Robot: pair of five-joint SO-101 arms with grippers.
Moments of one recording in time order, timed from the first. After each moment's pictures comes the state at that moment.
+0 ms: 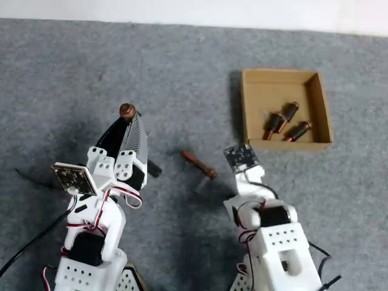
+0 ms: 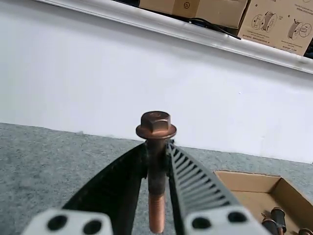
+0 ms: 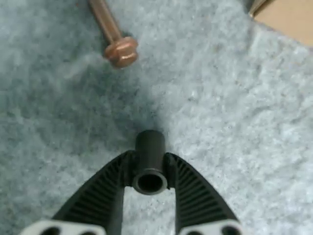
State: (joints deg) left arm 8.0 -103.3 90.8 13.8 19.0; right arm -15.6 -58.4 80.6 50.3 15.1
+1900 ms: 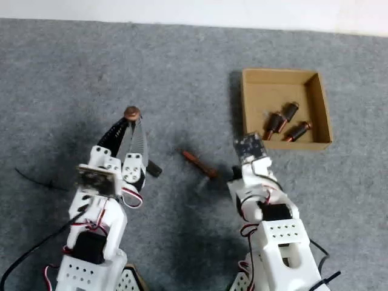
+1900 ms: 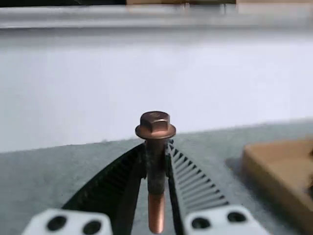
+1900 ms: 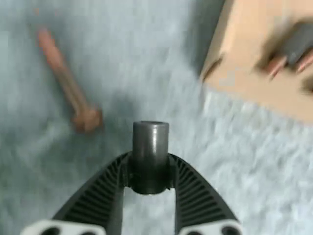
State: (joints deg) left arm 8.2 -103.3 93.1 13.8 2.0; right arm -11.7 -55.0 81.9 28.0 13.8
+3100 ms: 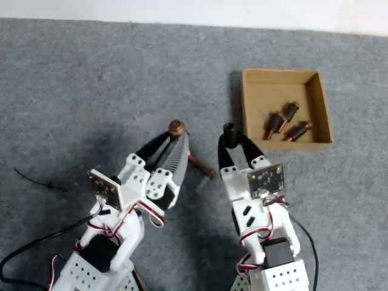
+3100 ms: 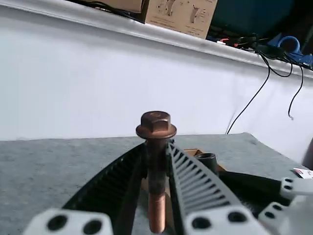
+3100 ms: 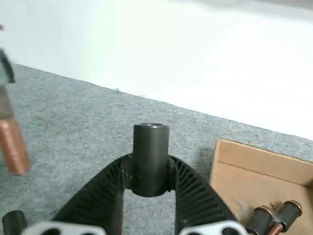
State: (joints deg) left arm 27.0 -103.3 93.7 8.4 17.7; right arm -18.6 -103.6 95.9 19.0 9.0
